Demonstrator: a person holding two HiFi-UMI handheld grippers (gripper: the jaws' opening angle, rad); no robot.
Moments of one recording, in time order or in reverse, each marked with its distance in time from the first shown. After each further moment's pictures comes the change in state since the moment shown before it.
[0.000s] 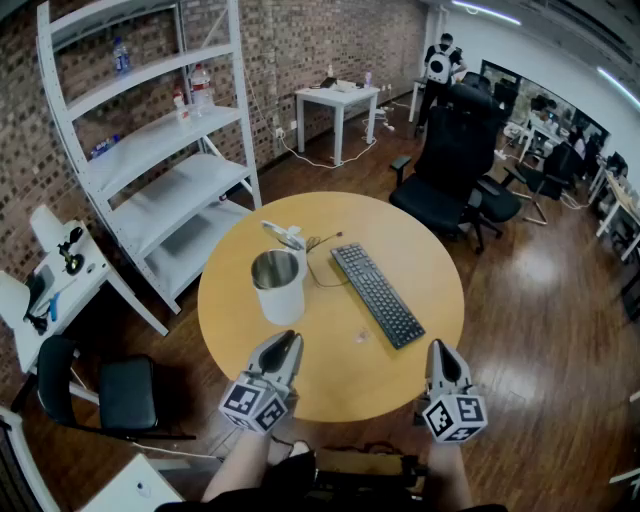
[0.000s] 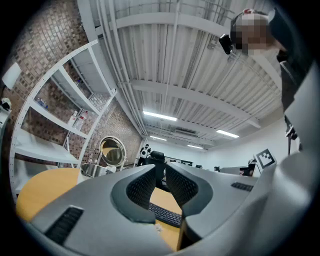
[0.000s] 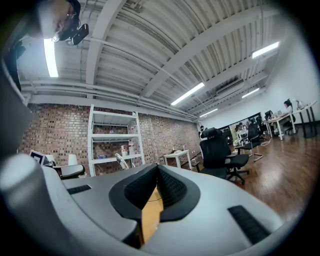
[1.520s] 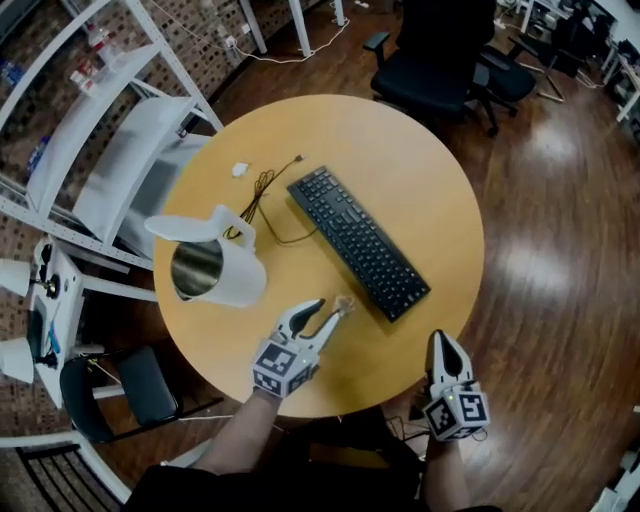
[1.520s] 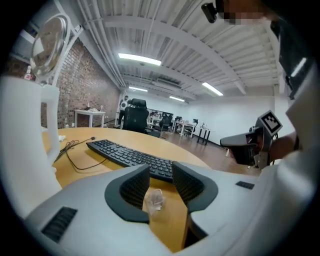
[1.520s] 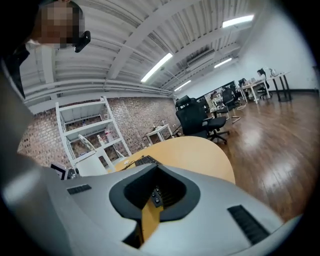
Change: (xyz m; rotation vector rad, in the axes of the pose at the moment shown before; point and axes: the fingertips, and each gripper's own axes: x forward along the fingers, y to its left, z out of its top) left arm 0.170 -0.007 -0.219 0.122 0.613 -0.225; right arm 0.038 -0.122 -0.135 0.308 0.211 -0.189
